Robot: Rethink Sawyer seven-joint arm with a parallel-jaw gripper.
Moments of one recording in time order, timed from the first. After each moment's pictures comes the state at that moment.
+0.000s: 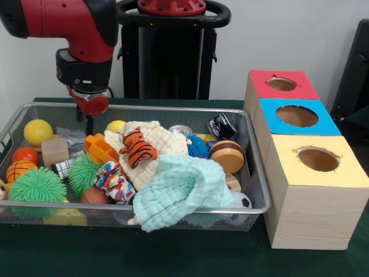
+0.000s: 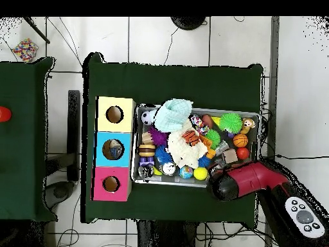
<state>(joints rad) -0.89 -0.57 0.49 1.82 -1.10 0.68 -0.05</state>
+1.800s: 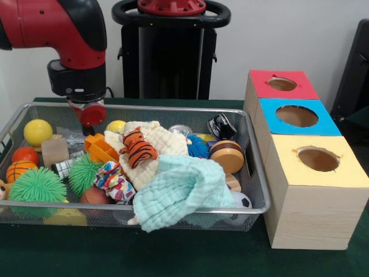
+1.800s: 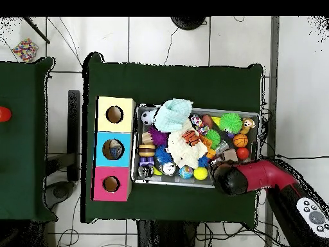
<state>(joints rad) -1.02 -0.50 0.62 1.79 -1.06 0.66 -0.05</state>
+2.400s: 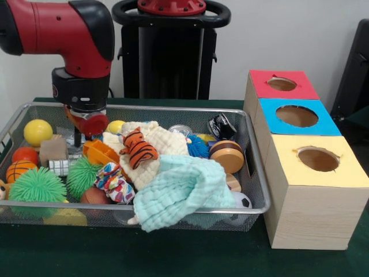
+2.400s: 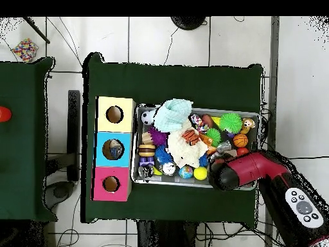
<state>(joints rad) -0.94 -0.50 0.61 1.75 -1.21 0.65 -0.05</state>
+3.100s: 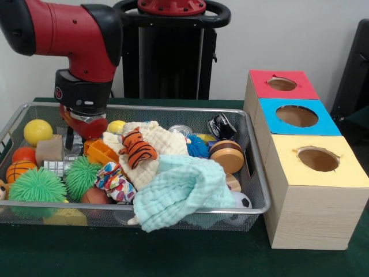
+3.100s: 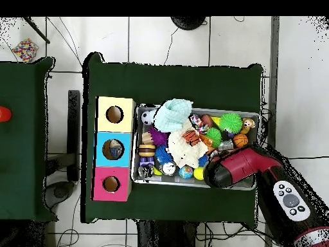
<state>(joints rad) -0.84 -0.52 0.52 1.71 -1.27 0.65 -0.05</state>
